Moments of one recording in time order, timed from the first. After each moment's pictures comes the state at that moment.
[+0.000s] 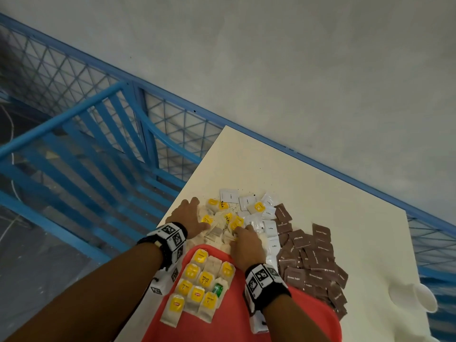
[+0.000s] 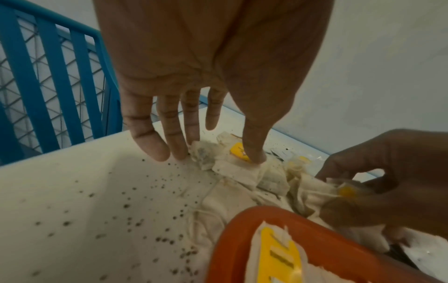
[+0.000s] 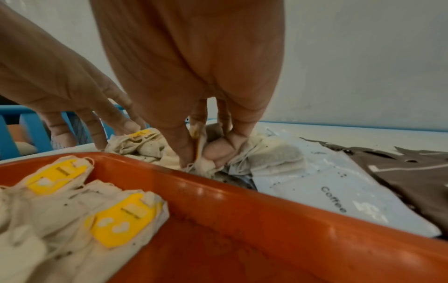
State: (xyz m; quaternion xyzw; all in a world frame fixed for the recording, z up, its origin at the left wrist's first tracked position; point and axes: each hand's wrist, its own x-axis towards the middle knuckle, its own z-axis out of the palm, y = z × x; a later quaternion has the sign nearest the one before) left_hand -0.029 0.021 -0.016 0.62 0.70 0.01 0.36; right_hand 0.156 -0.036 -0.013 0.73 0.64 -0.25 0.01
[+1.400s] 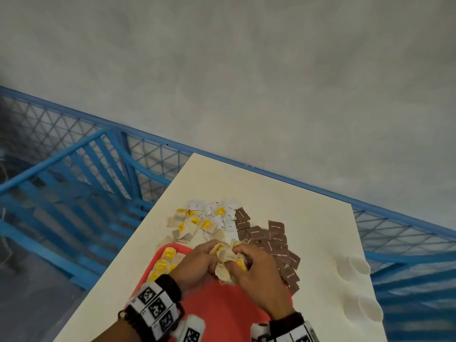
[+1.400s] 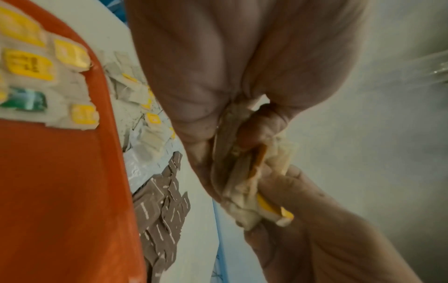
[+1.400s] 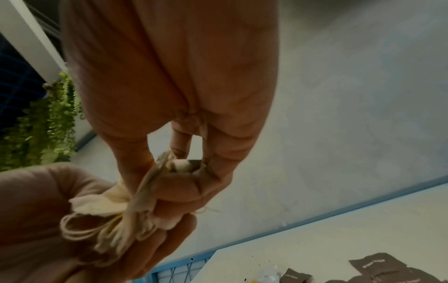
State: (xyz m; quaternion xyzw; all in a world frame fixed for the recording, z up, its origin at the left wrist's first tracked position) left_hand 0.091 -0.150 0.105 0.32 0.41 0.32 0.79; right_hand 0.254 -0.193 0.140 0.61 0.67 -0.28 -0.33
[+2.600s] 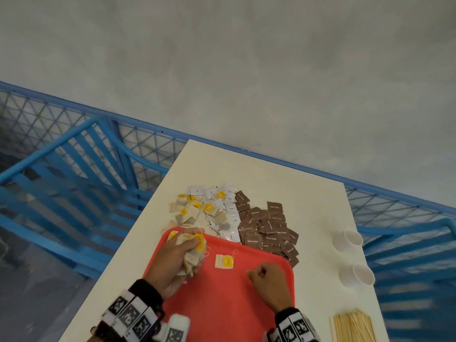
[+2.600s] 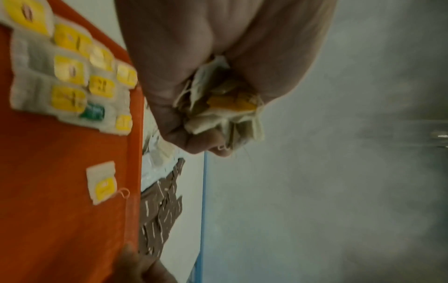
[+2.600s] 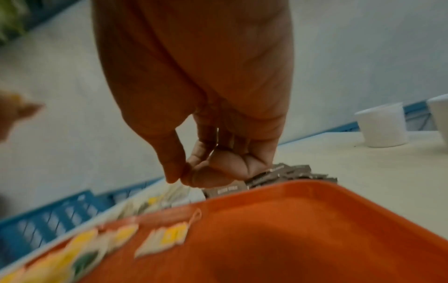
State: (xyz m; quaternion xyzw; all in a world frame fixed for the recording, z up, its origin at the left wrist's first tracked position) left_hand 0.034 -0.186 0.105 0.24 0.43 0.42 0.76; right_hand 0.273 -0.235 0.044 0.79 0.49 -0.31 -0.20
